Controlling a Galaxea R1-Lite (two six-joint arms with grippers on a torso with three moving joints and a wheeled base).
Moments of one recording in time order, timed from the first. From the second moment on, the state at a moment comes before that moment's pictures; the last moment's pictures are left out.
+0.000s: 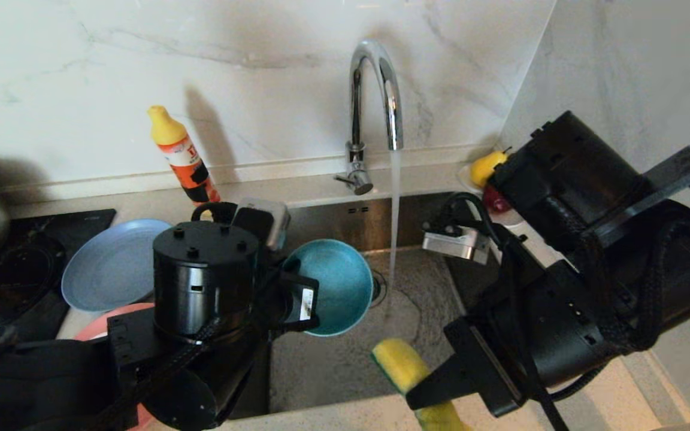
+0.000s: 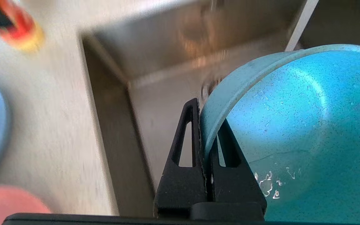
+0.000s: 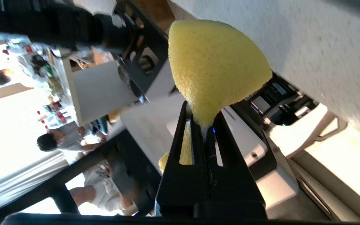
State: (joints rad) left arm -0.83 1.64 -0.73 -0.67 0.65 -0.02; right arm 0.83 1.68 -1.53 0.74 0.44 0.47
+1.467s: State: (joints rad) left arm -0.92 1.74 -0.49 -1.33 0.65 0.22; right arm 0.76 1.84 -1.79 0.78 0.45 0.58
